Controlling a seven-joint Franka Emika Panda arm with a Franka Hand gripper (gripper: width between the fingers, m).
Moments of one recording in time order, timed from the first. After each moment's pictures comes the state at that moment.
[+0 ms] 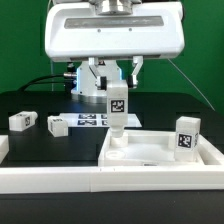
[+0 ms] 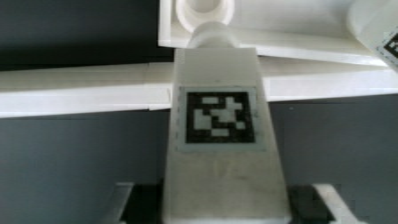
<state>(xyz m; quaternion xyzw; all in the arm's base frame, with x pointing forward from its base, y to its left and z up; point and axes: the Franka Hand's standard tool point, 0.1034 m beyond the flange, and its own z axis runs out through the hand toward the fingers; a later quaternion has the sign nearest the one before) 0.616 -0.016 0.138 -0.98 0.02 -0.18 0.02</state>
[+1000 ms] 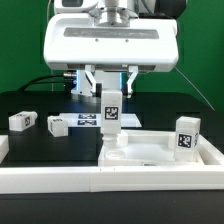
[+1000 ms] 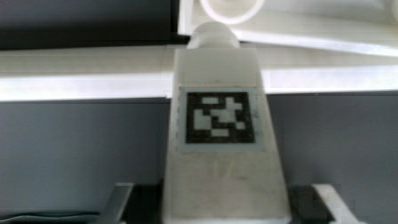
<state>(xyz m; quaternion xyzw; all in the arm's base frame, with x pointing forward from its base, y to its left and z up) 0.608 -0.019 0.120 -0.97 0.01 -0.25 -0.01</state>
